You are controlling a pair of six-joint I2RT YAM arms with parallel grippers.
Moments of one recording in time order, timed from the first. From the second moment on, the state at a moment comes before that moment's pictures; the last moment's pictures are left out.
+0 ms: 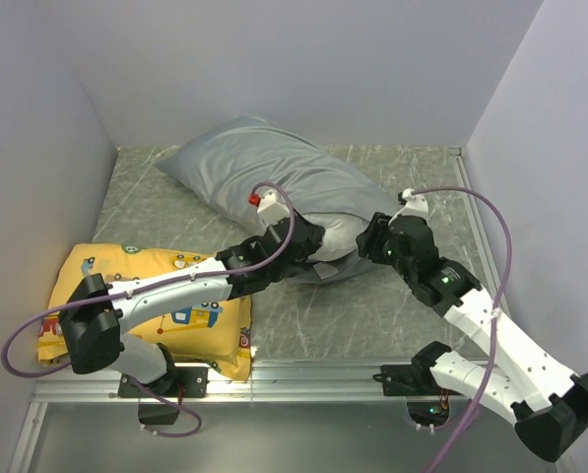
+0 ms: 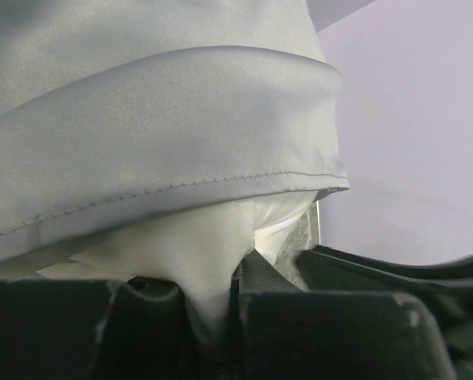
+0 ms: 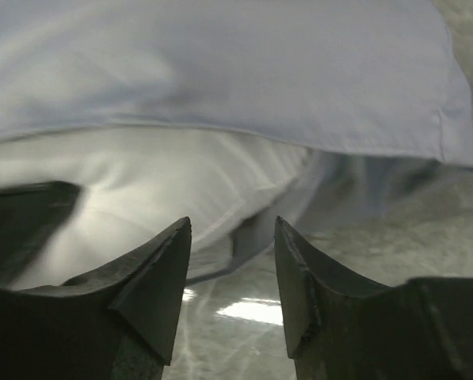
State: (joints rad) left arm -1.04 1.44 1.08 -0.03 -0.57 -1.12; right arm 0.58 0.87 0.84 -0.47 0.28 0.59
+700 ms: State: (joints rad) left arm -1.02 1.22 1.12 -0.15 -0.56 -0.99; right arm 0.37 0.99 0.88 -0.42 0.28 0.56
